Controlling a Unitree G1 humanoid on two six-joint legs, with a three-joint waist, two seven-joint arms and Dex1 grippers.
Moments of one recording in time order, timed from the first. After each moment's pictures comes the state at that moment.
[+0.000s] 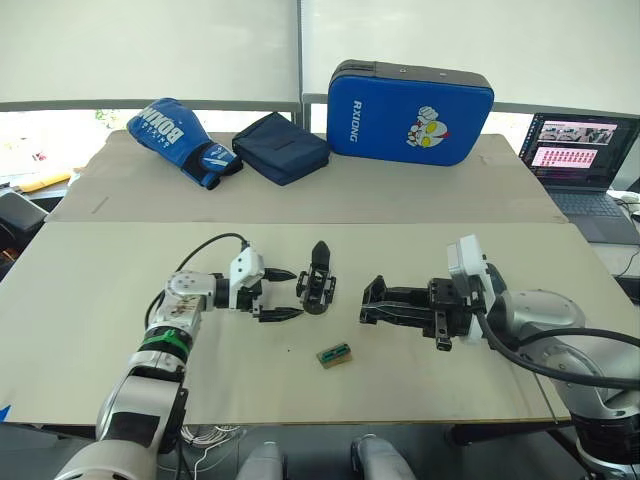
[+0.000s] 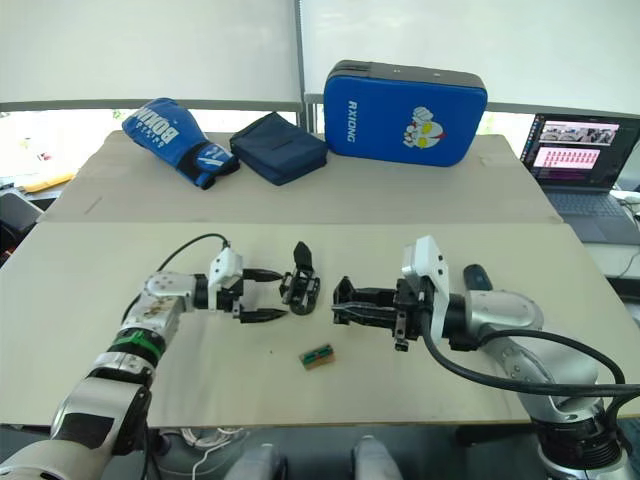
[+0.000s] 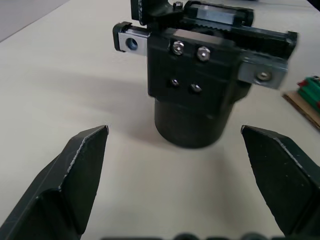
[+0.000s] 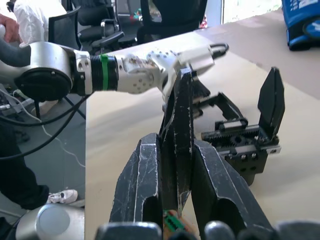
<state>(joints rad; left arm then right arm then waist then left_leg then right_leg) -0.78 0.40 -0.08 0.97 -0.16 -0.29 -1.38 -0.30 -0.70 -0.04 -0.52 0.76 0.68 0.94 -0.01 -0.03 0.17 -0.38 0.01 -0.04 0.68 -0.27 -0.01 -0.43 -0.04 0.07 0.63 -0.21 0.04</state>
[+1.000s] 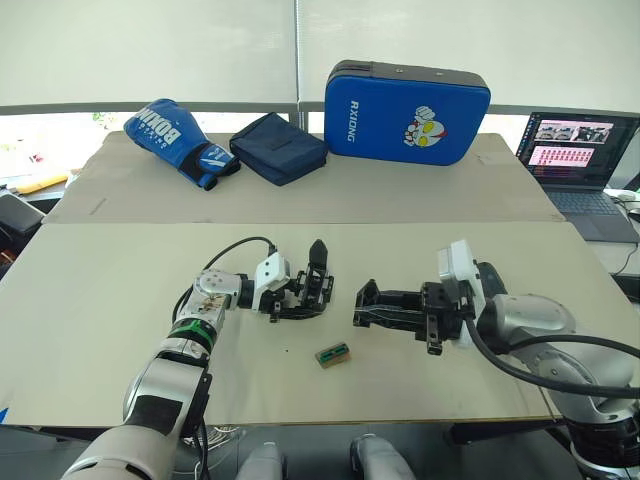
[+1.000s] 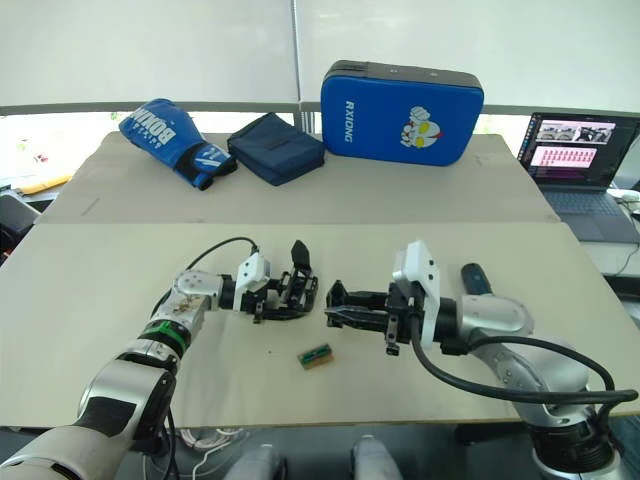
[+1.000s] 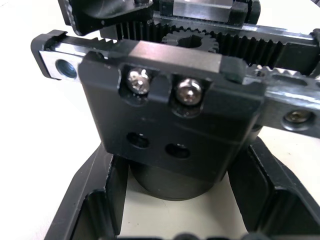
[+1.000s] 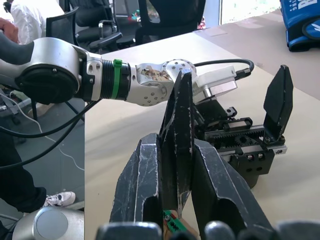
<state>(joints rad) -0.85 0.32 -0.11 1.11 -0.07 -0.37 -1.39 -0.31 -0.66 0.00 -0.52 0.74 0.66 0.90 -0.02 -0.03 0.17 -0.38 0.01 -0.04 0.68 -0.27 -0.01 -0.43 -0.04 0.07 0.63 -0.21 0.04</state>
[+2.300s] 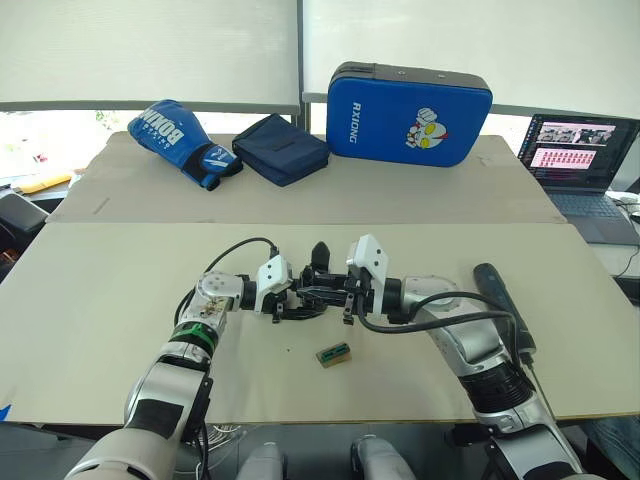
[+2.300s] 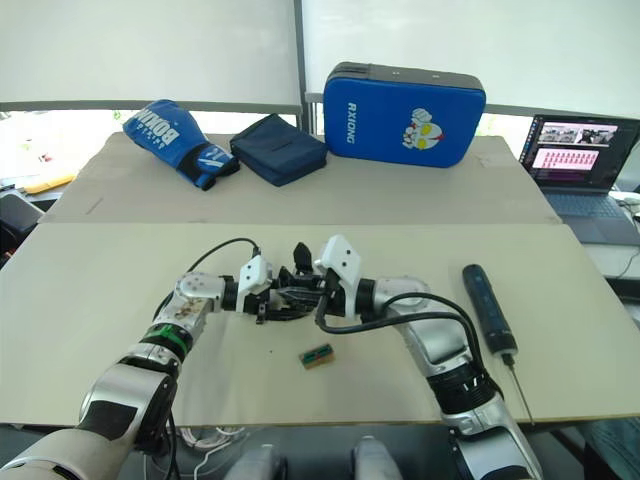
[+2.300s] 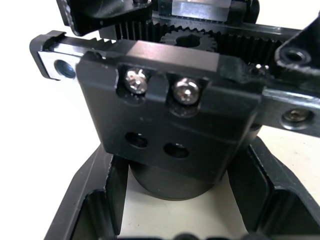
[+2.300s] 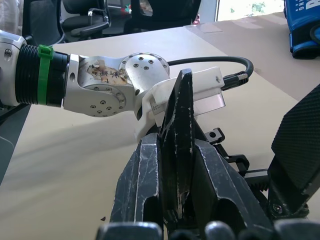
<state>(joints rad) -0.83 0.32 -0.10 1.08 -0.04 -0.41 -1.34 -0.54 -0.34 0.27 -0.10 0.33 0.43 0.89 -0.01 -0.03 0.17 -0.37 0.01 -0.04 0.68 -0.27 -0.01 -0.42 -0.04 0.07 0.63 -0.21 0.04</state>
